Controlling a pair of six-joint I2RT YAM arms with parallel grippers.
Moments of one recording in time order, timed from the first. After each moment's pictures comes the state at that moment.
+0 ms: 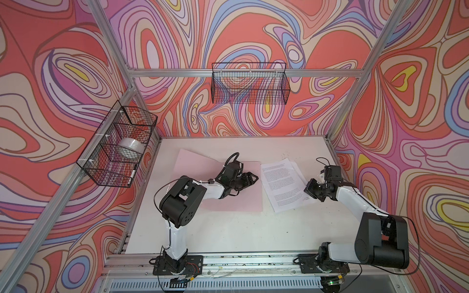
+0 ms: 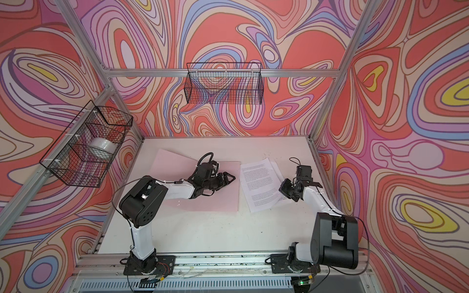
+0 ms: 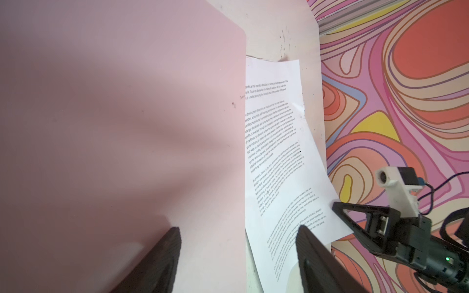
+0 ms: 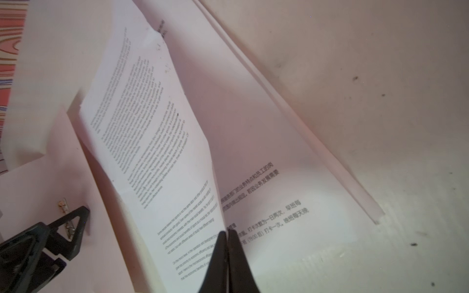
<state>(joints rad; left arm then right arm) -0.59 1.92 1.00 0.34 0.37 -0.95 -0.16 1.35 0.77 -0.49 -0.35 0.52</state>
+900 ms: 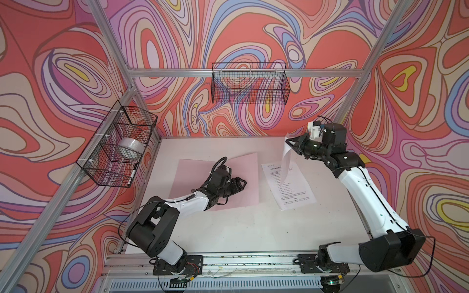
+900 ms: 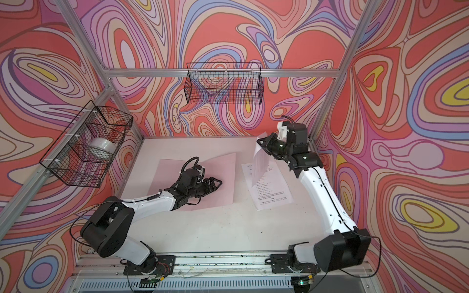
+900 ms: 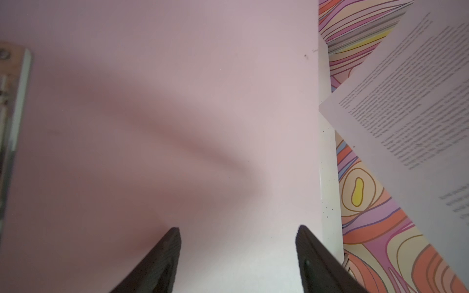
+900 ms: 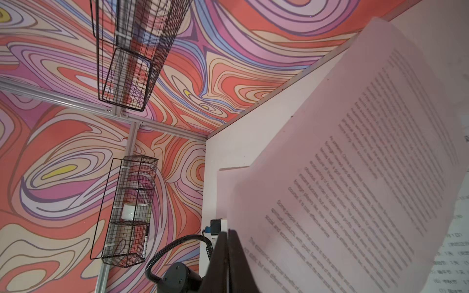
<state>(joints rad) -0.57 1.54 0.73 0.19 0.23 -0.92 0.19 1.38 1.45 -0.47 -0.48 0.88</state>
